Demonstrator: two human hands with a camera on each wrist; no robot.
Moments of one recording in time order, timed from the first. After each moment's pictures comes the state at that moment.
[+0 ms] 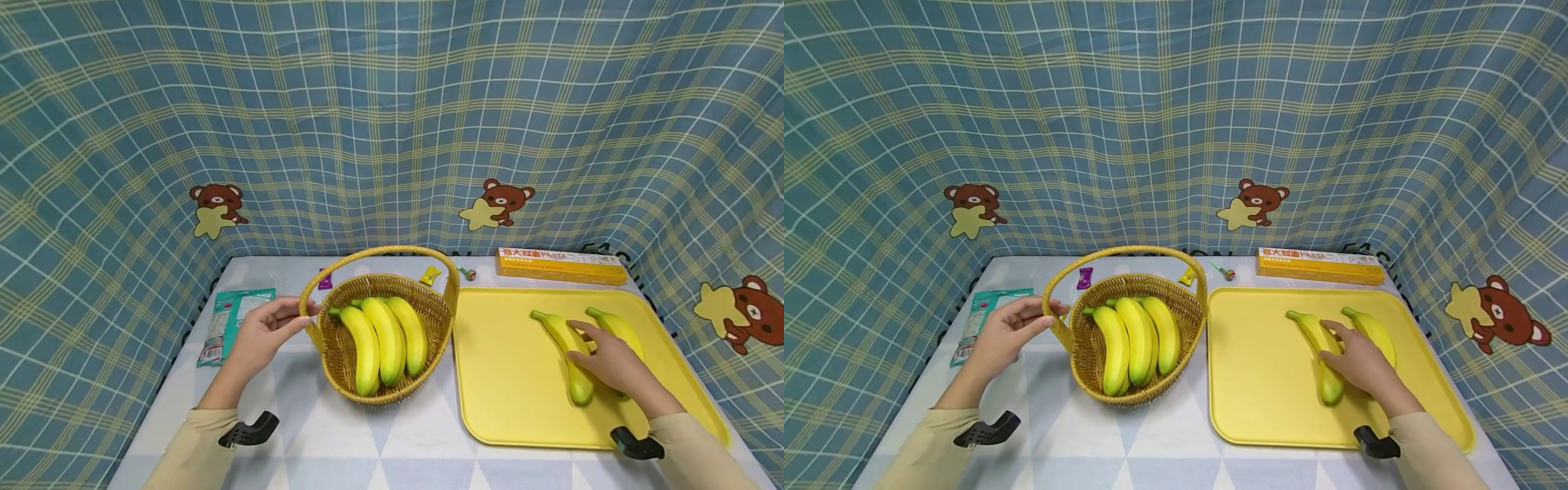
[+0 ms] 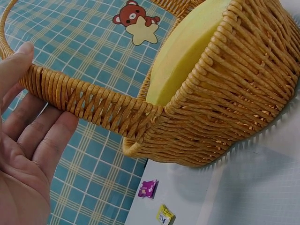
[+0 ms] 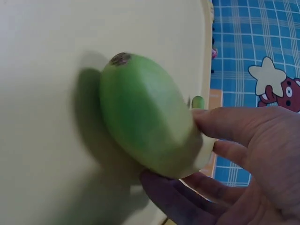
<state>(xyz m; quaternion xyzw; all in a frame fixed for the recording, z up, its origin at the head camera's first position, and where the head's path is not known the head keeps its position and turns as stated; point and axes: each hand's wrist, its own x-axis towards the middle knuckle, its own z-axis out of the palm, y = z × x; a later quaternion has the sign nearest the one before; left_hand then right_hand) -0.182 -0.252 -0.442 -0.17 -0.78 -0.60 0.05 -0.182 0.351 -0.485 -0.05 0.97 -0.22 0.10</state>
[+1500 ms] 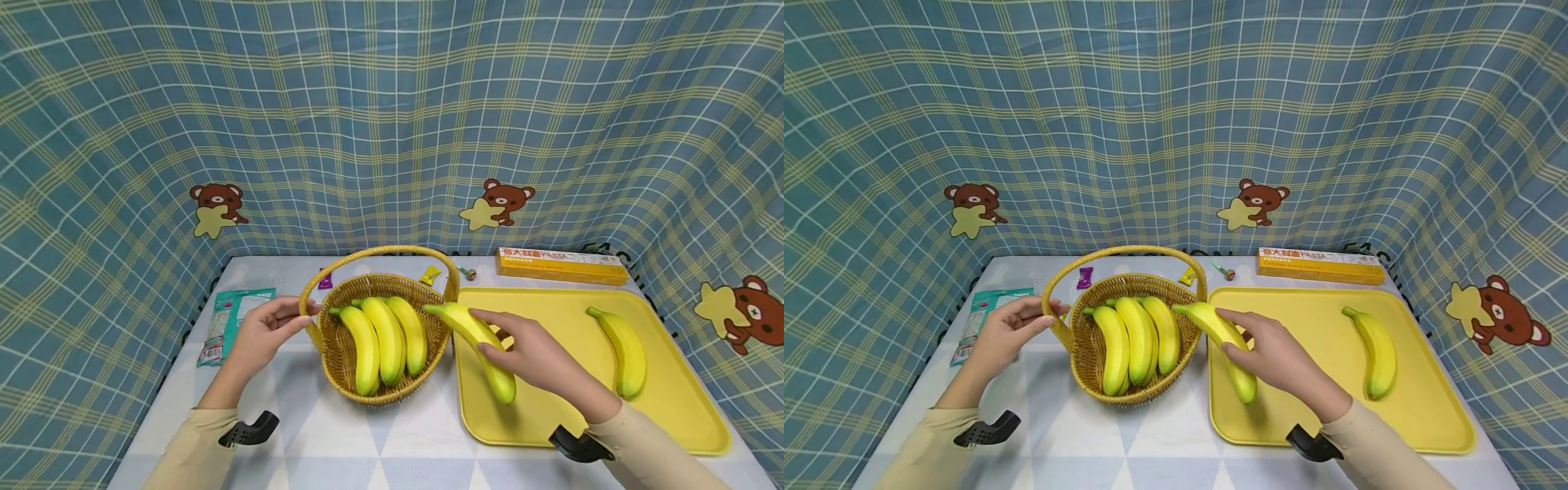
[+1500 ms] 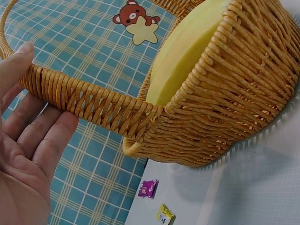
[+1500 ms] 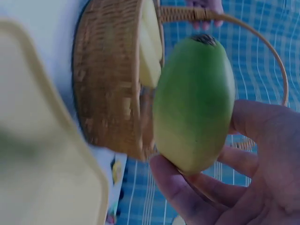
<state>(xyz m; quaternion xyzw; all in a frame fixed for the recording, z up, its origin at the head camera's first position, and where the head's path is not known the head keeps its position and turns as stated) -0.181 -0.251 -0.439 -0.17 -0.78 -0.60 0.05 -0.162 0.199 -0.408 -0.19 0.93 -0.32 0.07</state>
